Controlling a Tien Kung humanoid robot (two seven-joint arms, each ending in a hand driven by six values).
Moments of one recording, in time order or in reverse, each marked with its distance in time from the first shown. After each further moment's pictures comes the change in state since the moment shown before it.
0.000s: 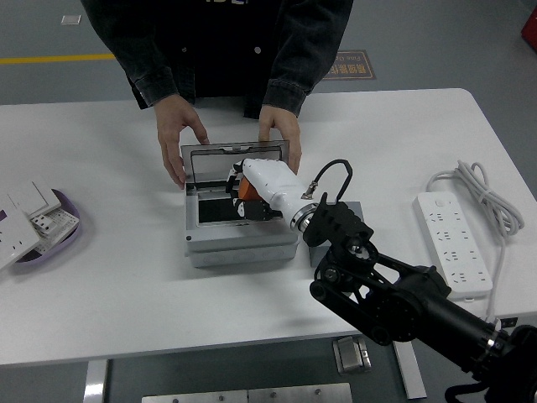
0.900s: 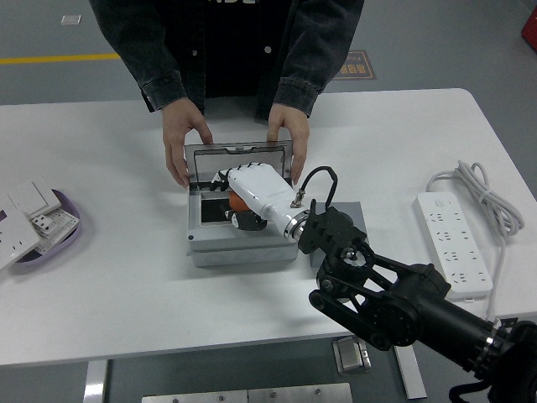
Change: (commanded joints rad) left arm -0.006 -0.001 0.001 0.000 0.006 -0.002 -0.003; right arm 0.005 -0.011 -0.043 -0.016 -0.050 -0.037 0.111
